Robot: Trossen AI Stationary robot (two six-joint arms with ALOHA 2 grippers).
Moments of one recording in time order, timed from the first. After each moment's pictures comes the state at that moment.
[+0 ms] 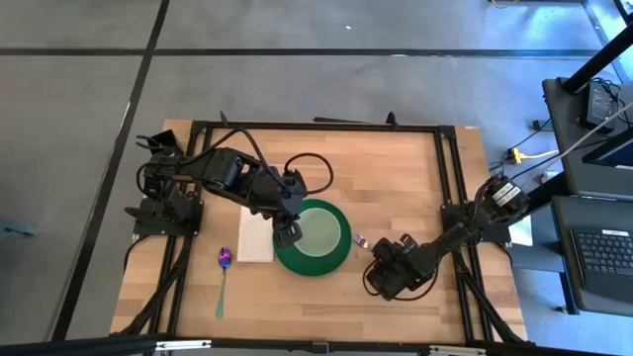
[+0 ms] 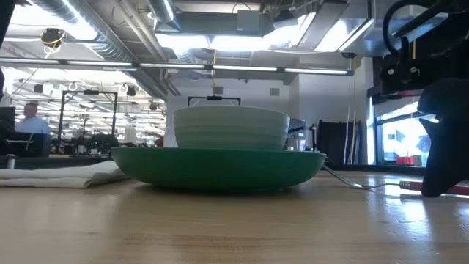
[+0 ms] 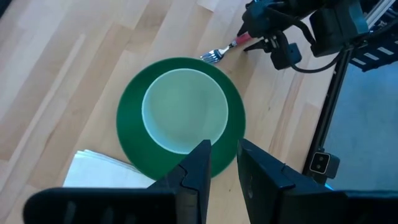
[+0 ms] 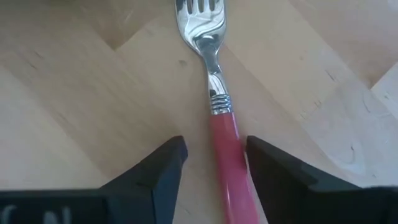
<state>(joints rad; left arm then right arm) -0.25 1.84 2.35 -1.57 -0.17 -0.67 0.62 1.81 0.90 -0.68 0.42 1.38</state>
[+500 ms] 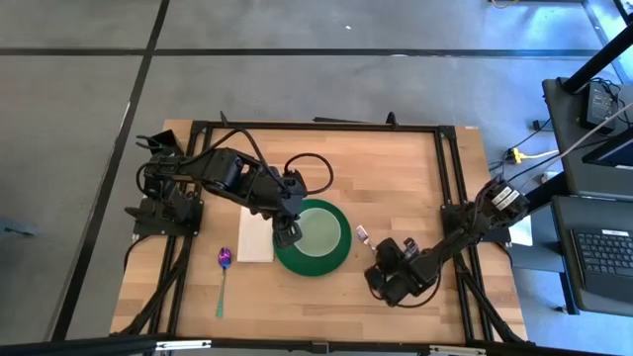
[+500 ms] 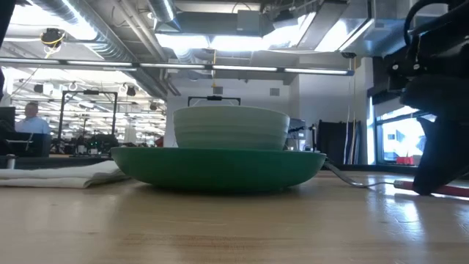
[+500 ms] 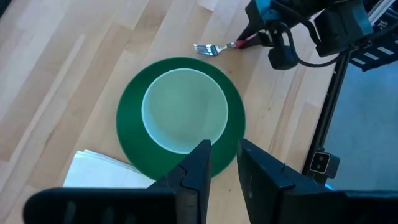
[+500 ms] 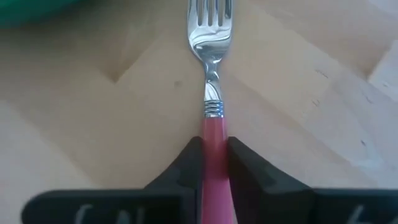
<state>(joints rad) -0.25 1.84 2.35 -1.57 -0.17 -0.67 0.68 1.82 0.90 -0.67 0.54 1.62</state>
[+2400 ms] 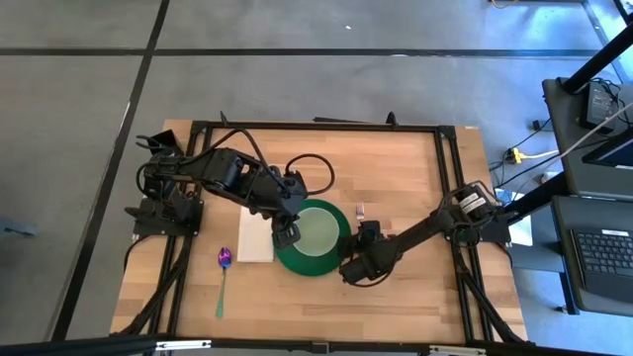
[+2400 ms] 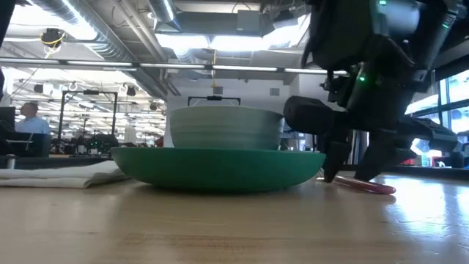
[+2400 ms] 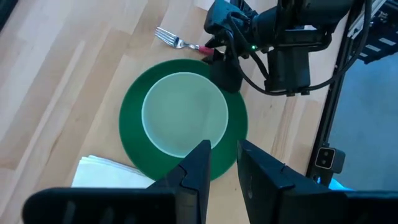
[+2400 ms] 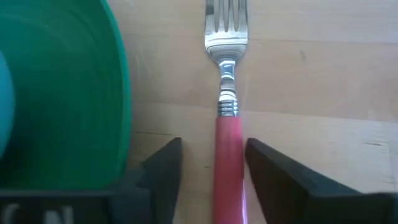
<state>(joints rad) -0.25 1.84 2.35 -1.57 -0.17 -0.62 0.45 2.02 1.20 -0.86 0.56 2.01</state>
